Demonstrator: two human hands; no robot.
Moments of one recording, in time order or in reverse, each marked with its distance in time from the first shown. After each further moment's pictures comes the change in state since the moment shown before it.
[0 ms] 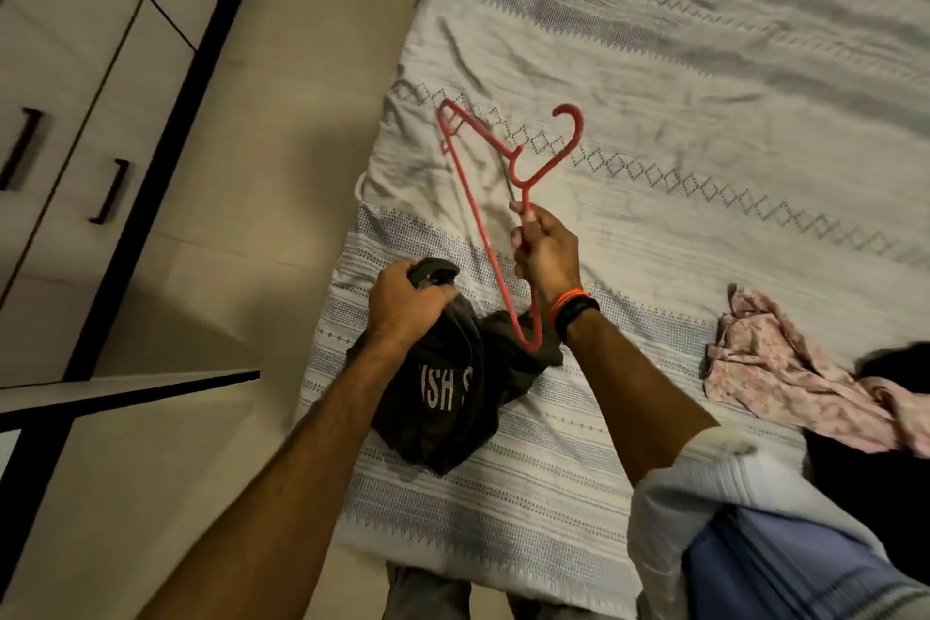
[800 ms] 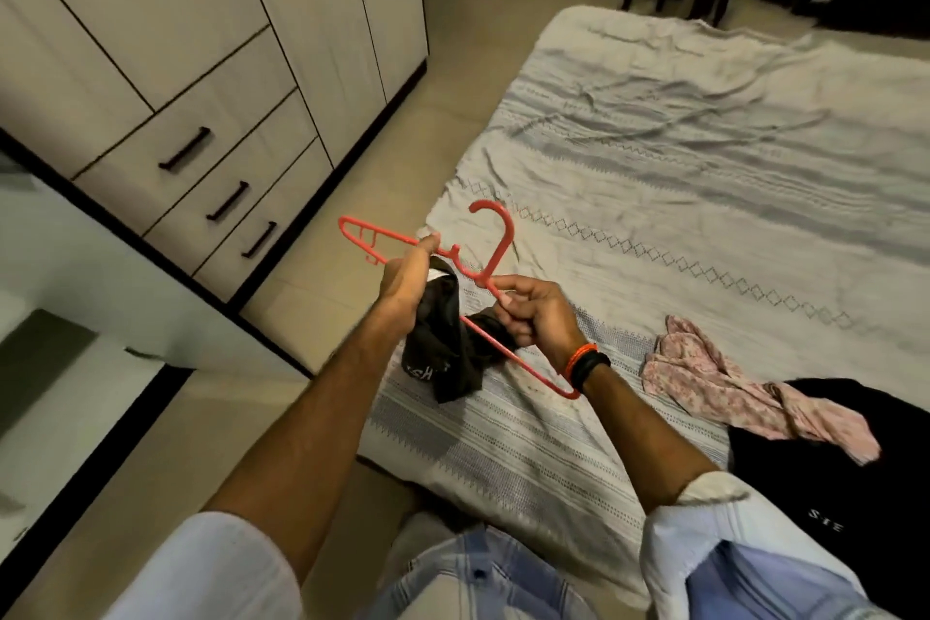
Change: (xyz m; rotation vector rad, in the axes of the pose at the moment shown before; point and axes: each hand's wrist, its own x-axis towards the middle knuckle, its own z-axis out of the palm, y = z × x) left_hand -0.249 0.019 -0.040 -0.590 0.125 0.015; right_hand -0.271 -0.059 -0.113 0.016 -0.626 -0.120
